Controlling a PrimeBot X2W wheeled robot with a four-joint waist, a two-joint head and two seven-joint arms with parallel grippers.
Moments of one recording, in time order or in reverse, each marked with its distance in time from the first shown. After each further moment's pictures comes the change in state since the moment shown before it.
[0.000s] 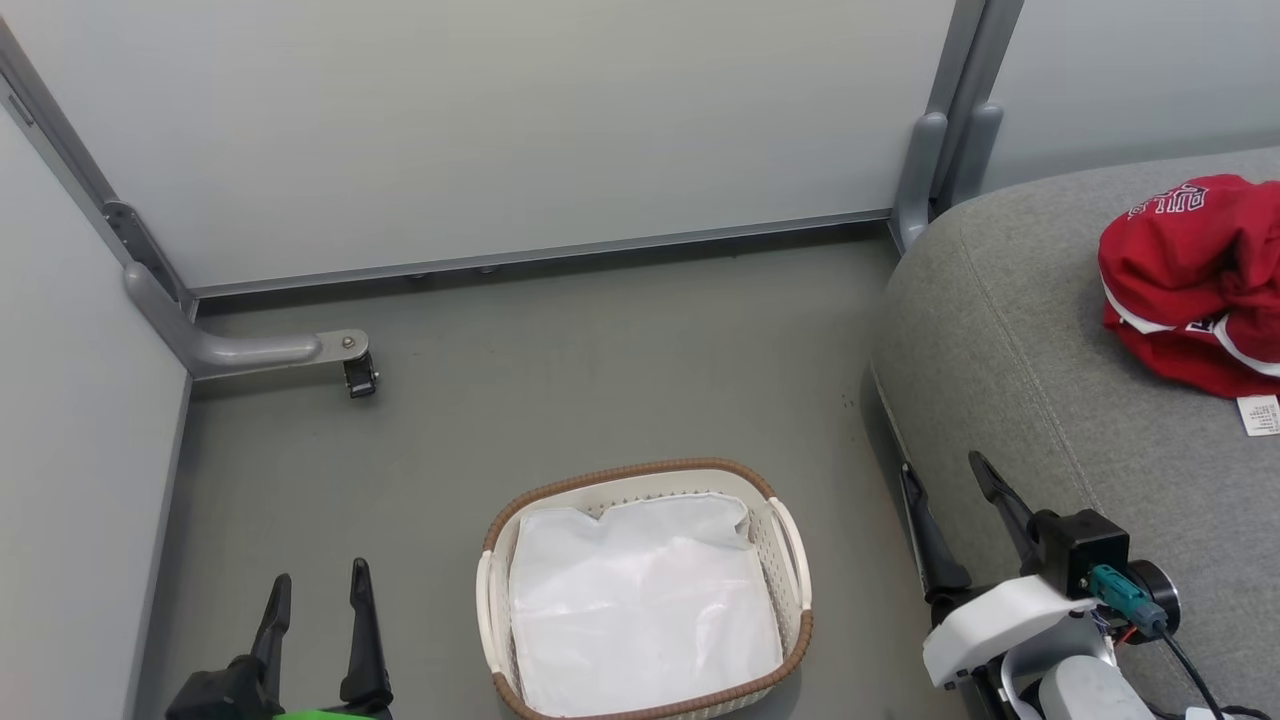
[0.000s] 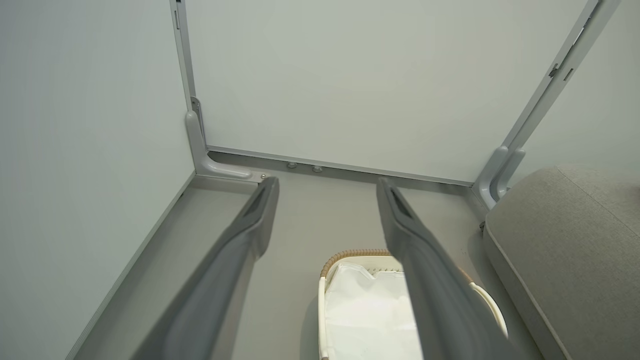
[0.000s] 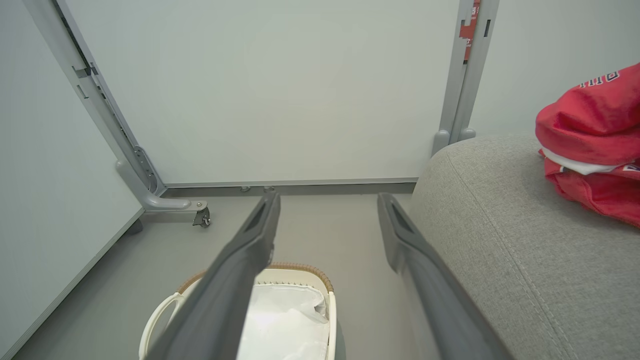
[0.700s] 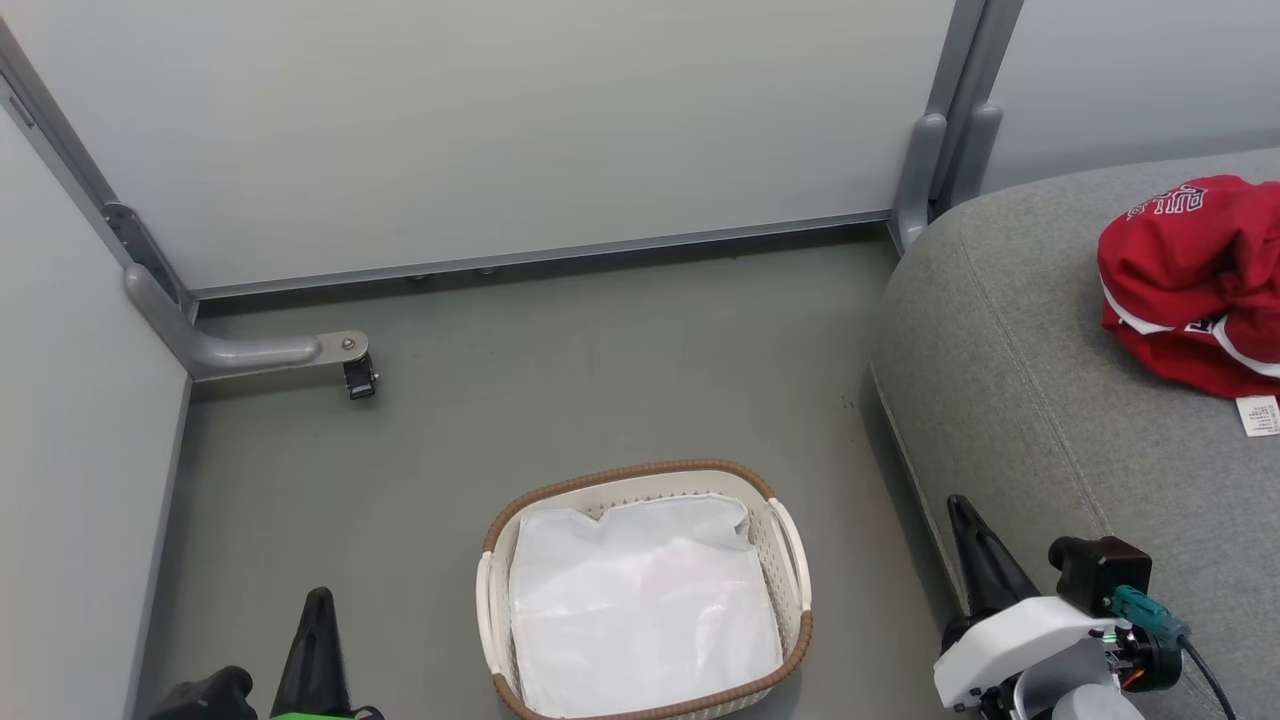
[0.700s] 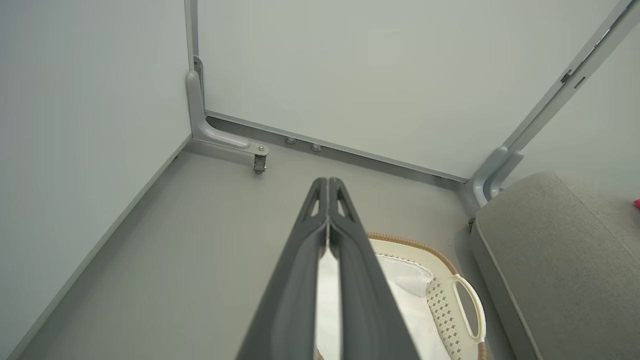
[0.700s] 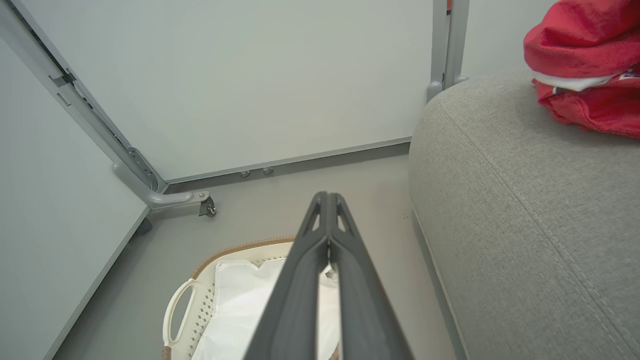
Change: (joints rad) left arm -0.001 -0.006 0.011 0.042 -0.109 -0.009 0.037; right arm 0.033 0.007 -0.016 0.040 0.122 0.000 0.035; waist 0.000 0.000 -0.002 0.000
